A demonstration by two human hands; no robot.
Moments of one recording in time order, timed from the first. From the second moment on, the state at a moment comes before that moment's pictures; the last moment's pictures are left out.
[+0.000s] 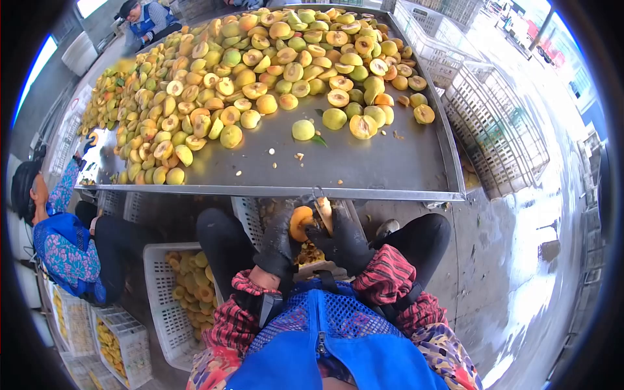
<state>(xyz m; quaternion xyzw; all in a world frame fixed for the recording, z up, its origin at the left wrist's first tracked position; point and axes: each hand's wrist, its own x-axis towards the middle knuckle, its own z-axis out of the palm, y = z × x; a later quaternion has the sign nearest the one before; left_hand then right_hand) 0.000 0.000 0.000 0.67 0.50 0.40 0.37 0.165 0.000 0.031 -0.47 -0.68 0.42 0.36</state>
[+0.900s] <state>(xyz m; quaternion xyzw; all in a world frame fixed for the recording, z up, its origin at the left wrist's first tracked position) -0.039 0.164 0.048 0.68 0.61 0.32 0.25 0.204 -0.009 -0.045 -0.49 -0.63 0.61 0.02</state>
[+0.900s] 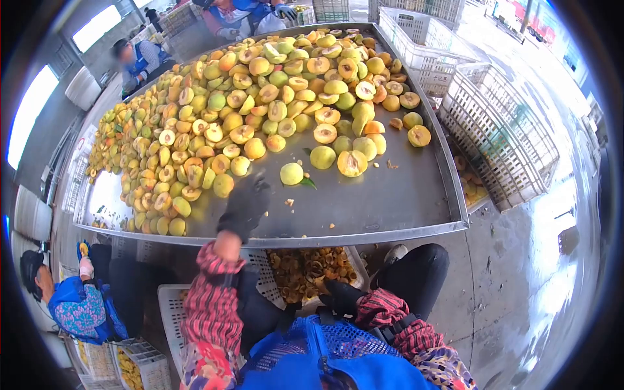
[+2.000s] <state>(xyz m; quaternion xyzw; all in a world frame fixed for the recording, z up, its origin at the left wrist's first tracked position) 0.015 0.037 0.065 0.17 0.23 0.63 0.72 0.192 0.007 0.077 -0.37 -0.44 0.71 0.40</state>
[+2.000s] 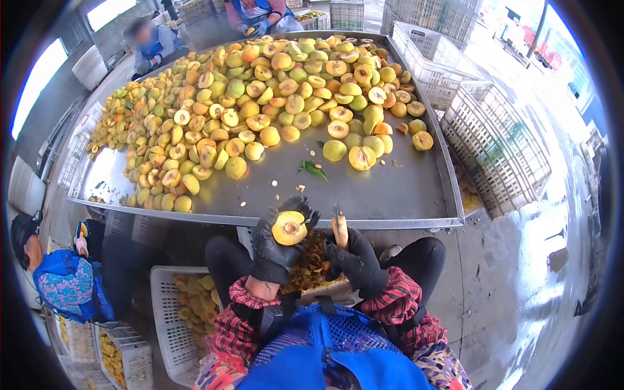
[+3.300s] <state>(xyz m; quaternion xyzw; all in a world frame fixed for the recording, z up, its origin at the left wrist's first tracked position) -0.001 0.022 0.046 0.11 0.17 0.60 0.77 0.177 -0.004 0.069 -0.34 -0.51 0.74 0.27</state>
